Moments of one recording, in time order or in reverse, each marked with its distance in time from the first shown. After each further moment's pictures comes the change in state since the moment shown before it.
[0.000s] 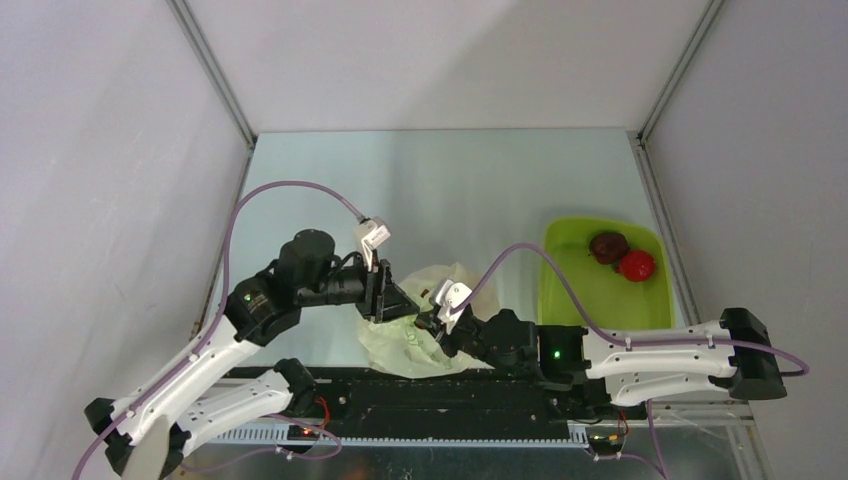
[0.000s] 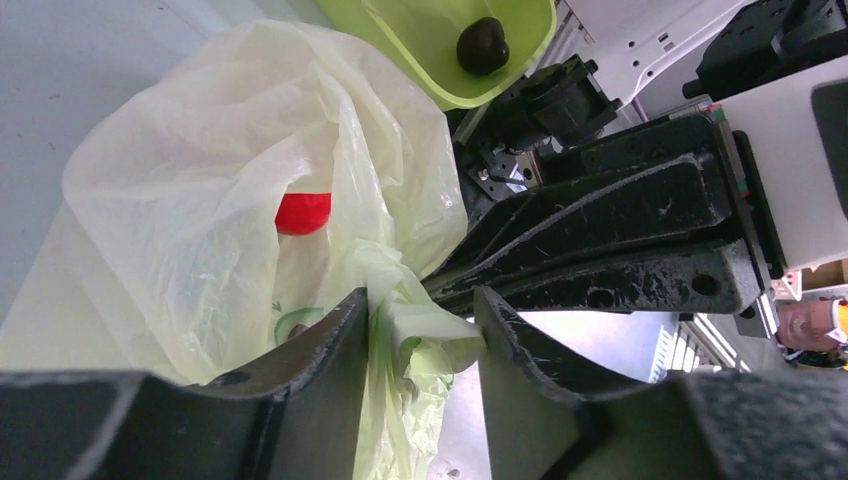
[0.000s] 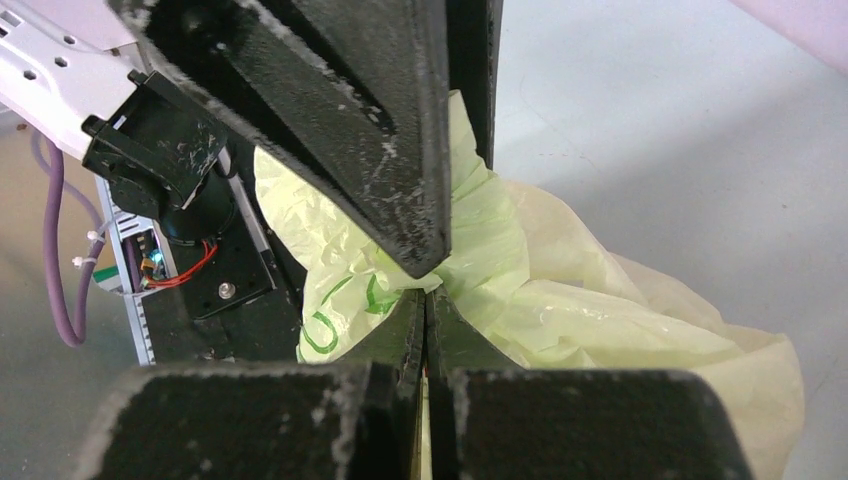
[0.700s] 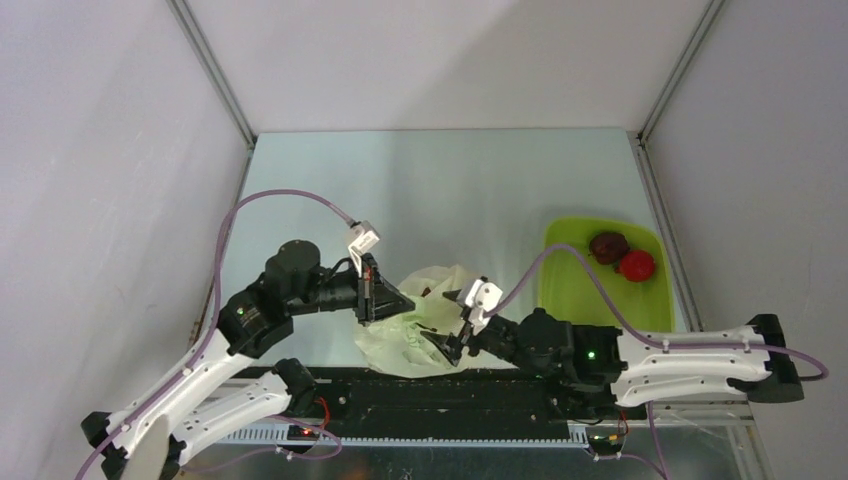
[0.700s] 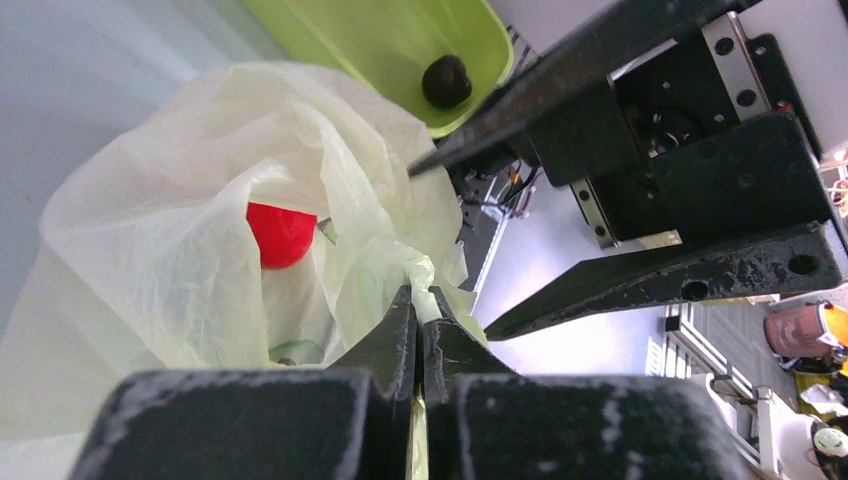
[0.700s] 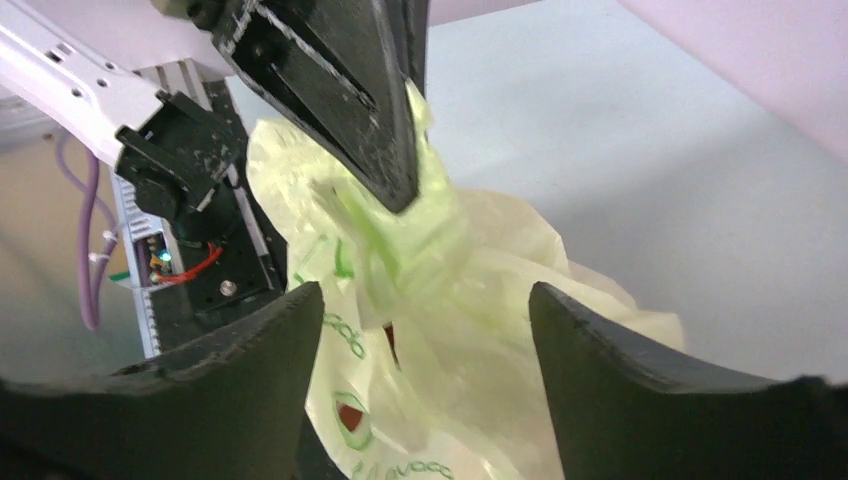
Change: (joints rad) left arm 0.004 -0.079 -0.082 0.114 0.036 -0.034; right arm 0.029 -0.149 -0.006 -0.080 0.016 -0.057
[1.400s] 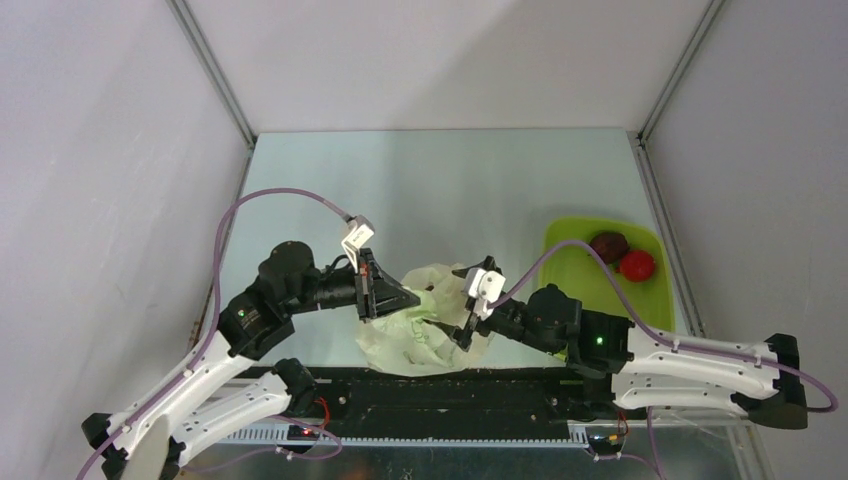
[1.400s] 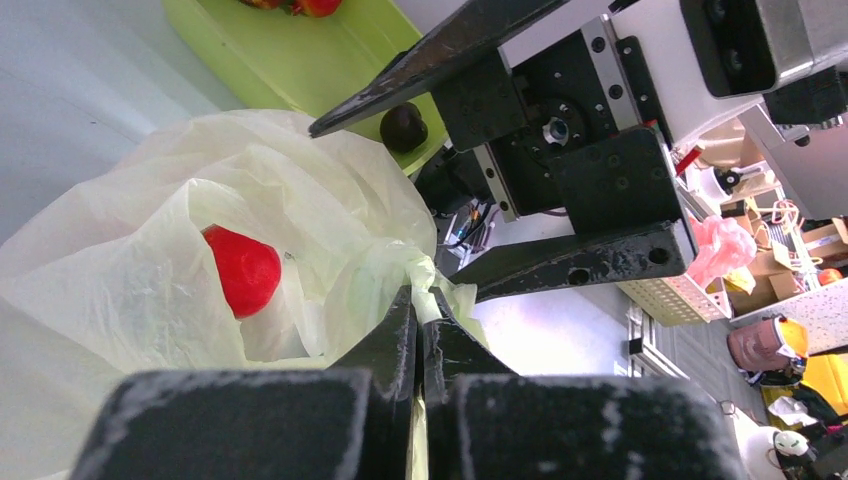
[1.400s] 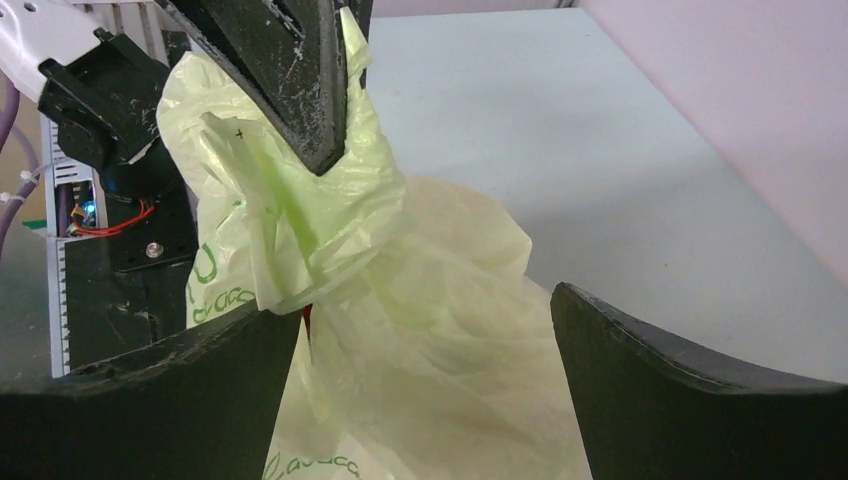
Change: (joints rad) left arm 0.000 -0.027 -0.025 0.152 0.031 -0.085; right arm -0.188 -0.085 -0.001 -0.087 -0.225 -0.185
